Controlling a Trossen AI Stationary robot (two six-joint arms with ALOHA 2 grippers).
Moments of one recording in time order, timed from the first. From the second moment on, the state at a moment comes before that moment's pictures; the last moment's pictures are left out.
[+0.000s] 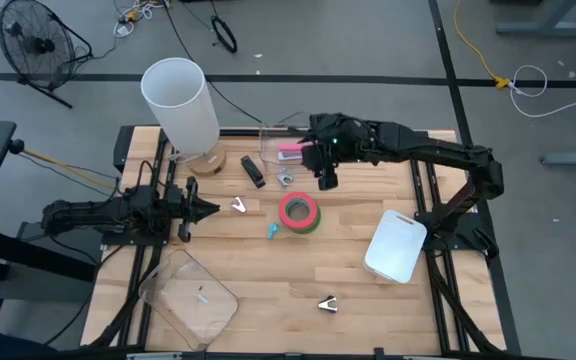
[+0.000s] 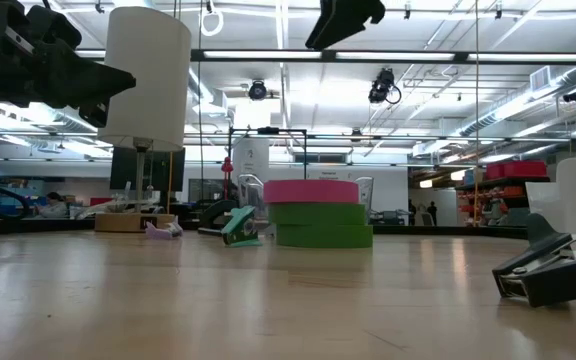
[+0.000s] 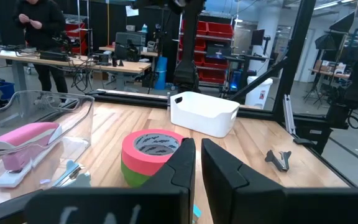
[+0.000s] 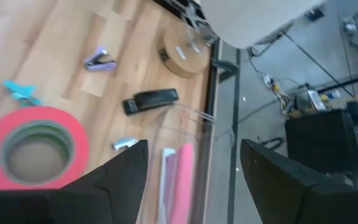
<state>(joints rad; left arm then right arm) 0.04 0.01 0.01 0.05 -0.01 -0.12 -0.17 1.62 1.72 -0.82 0.19 -0.66</state>
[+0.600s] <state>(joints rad) 0.03 0.01 0.01 0.05 -0.01 -0.12 -0.05 1.62 1.72 -0.84 0.16 -0.61</state>
